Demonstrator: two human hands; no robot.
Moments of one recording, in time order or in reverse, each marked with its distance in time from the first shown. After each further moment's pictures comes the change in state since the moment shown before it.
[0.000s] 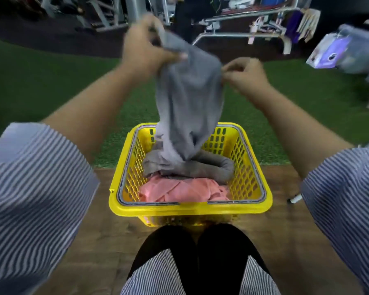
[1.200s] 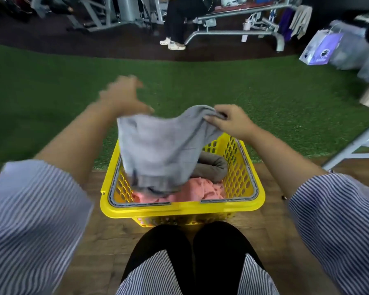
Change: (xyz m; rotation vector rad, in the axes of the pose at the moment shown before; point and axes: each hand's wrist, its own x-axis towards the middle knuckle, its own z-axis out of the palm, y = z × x) left_hand -0.027 -0.067 -0.004 0.810 -0.425 -0.421; right_hand -0.052 0.093 0.008 -0.253 -0.317 -0.225
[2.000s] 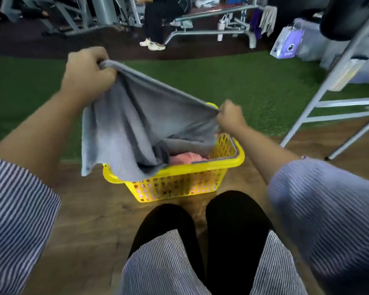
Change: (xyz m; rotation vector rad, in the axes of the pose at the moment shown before) left_hand -0.114 -0.028 -0.027 -0.231 0.576 0.383; right_hand -0.111 -0.046 0.014 -0.281 0.258 0.501
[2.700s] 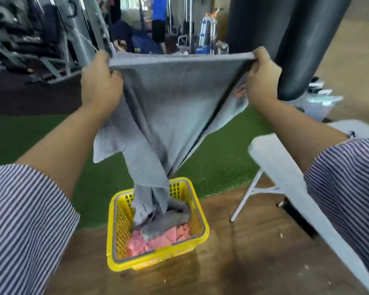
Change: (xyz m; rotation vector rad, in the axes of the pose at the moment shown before) left_hand 0.323 0.231 -0.187 -0.151 0.120 -0.151; right_hand 0.147 -0.190 -0.464 0.338 0.582 -0.098
